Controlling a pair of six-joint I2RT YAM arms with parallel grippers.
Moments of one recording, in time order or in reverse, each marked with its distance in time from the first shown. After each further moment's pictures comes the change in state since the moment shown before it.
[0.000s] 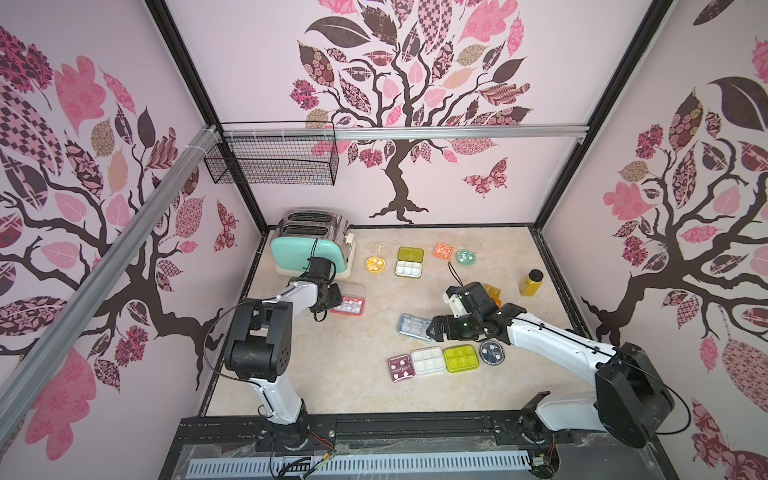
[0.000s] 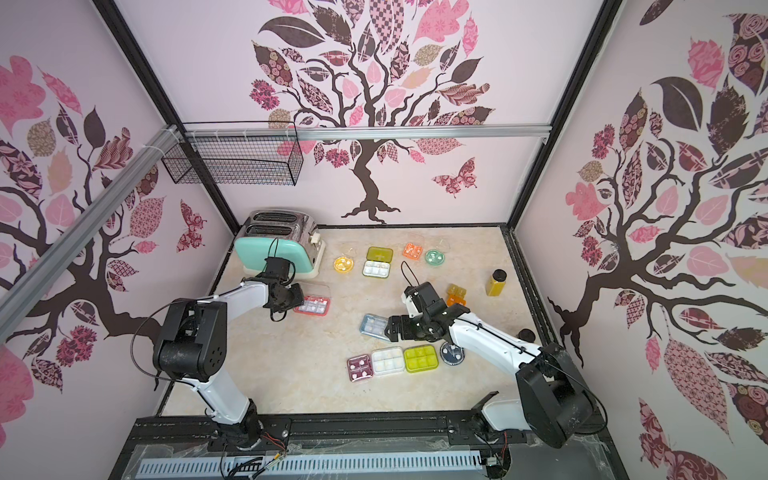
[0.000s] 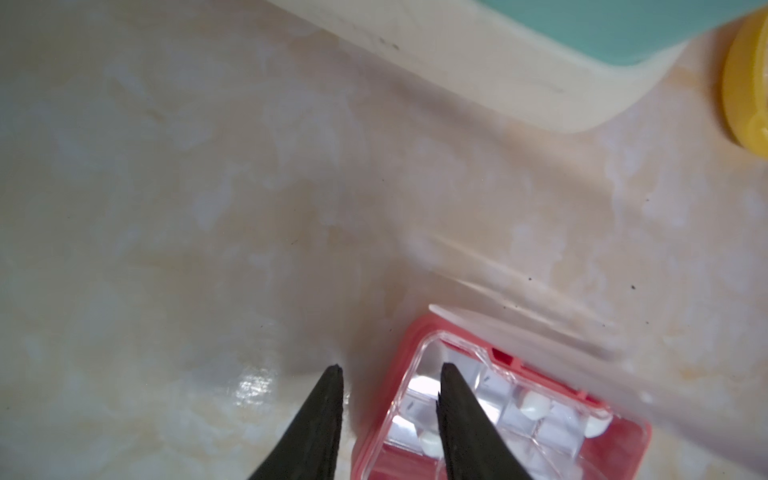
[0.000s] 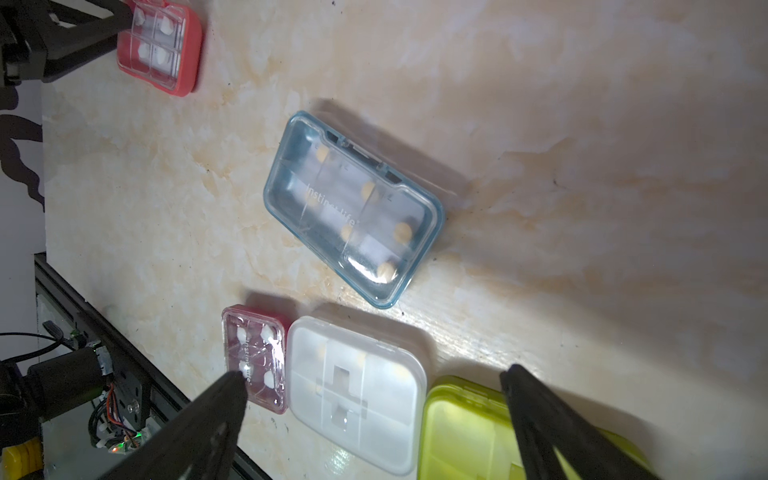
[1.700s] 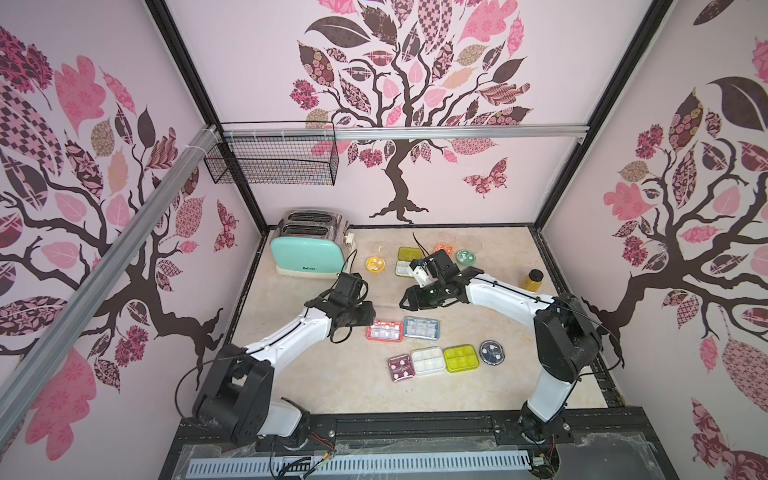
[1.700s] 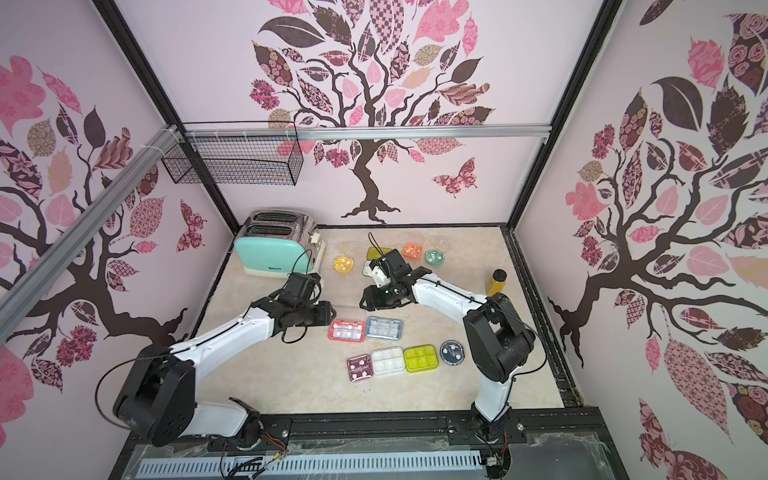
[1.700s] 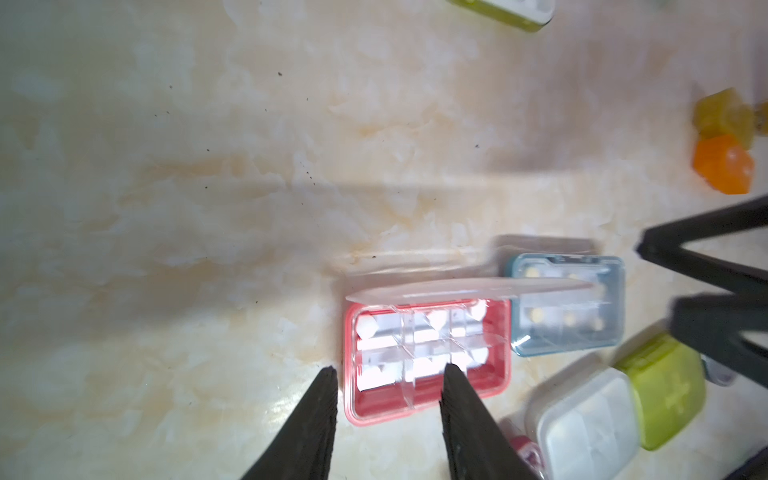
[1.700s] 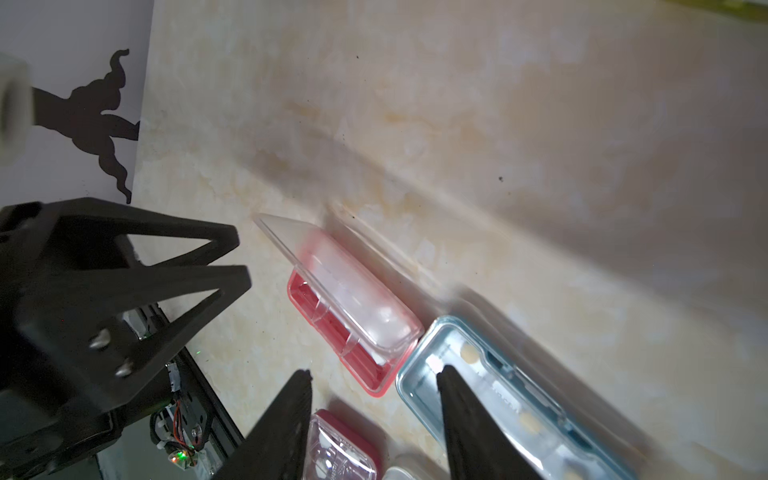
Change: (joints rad) left arm -0.358 -0.402 -0.160 -0.049 0.104 -0.043; right arm 0.045 0.458 0.527 -0.023 -0.153 -0.108
